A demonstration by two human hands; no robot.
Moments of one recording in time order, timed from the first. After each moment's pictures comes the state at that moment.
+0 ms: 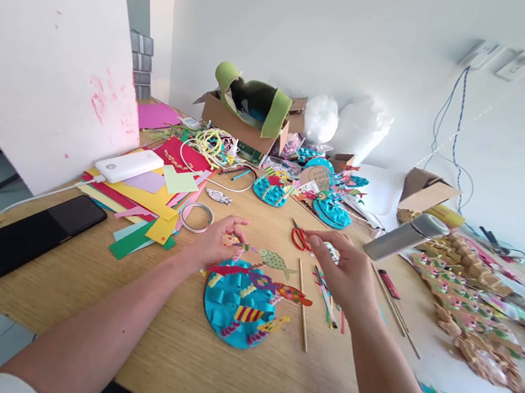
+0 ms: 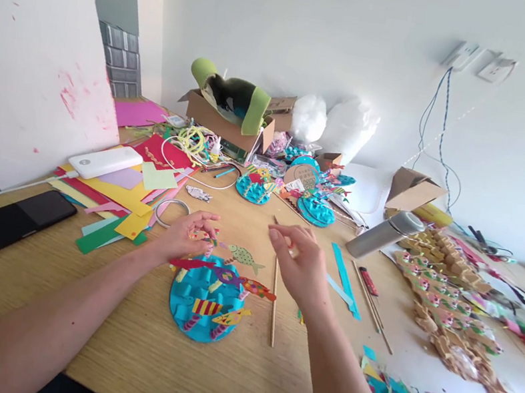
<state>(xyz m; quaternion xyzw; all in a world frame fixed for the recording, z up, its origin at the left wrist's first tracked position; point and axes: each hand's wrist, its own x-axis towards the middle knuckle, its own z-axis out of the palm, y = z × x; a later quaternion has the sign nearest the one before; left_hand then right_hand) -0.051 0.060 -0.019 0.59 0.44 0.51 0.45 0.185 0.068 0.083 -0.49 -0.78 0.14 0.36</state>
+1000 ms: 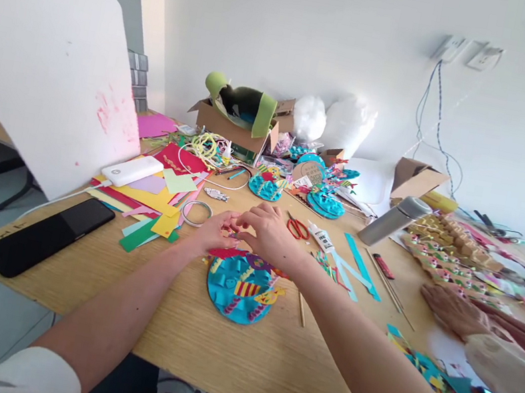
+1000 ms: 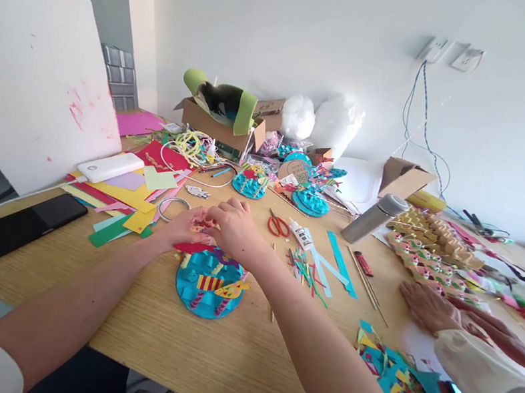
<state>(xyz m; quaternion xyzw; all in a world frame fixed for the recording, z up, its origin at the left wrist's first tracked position) -0.055 0.067 -0.035 0.63 0.40 0.50 0.44 0.113 0.071 0.070 -0.28 -0.95 0.01 0.16</state>
